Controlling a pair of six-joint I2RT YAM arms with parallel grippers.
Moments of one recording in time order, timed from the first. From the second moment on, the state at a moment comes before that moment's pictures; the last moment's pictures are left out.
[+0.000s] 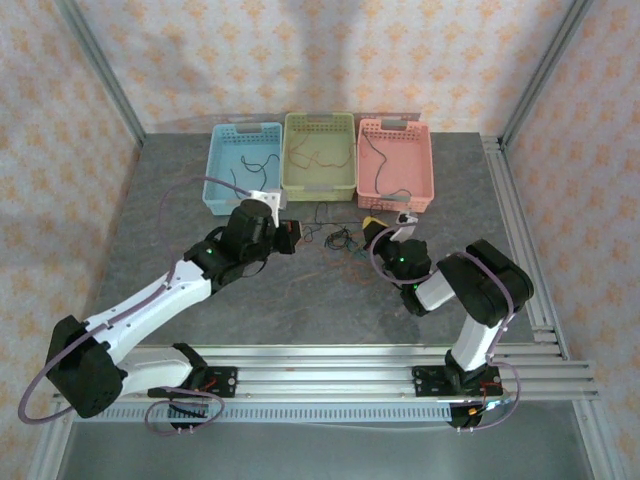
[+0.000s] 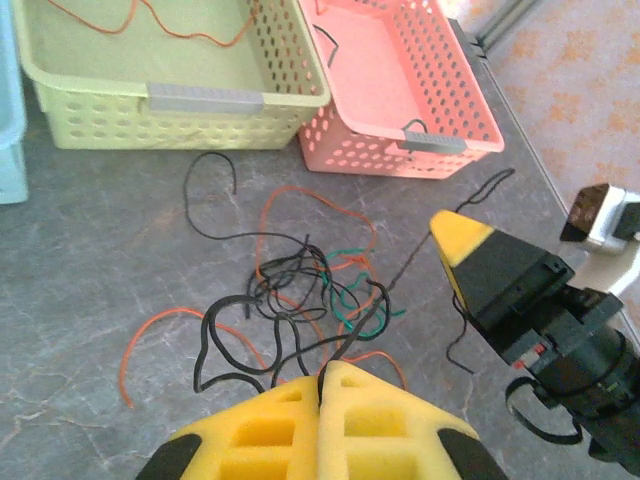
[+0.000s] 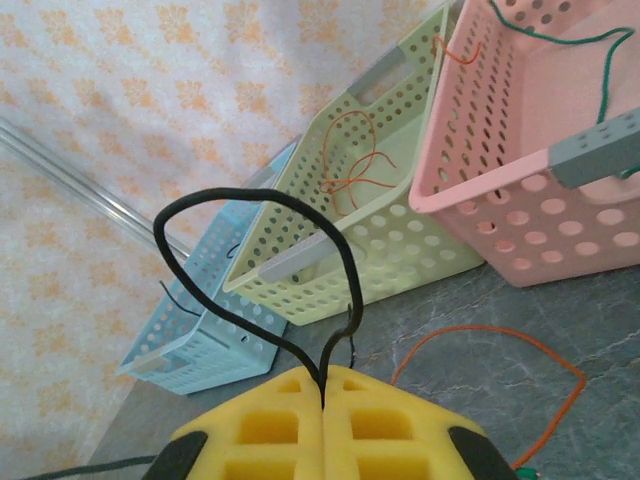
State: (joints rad) left arm -0.59 1.18 0.89 -0.26 -0.01 -0.56; right arm 0.49 1.75 0.37 1.34 0.00 0.76
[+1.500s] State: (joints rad) left arm -0.65 1.27 0.76 -0.23 0.06 -0.66; right arm 0.58 1.49 0.37 1.23 -0.11 0.65
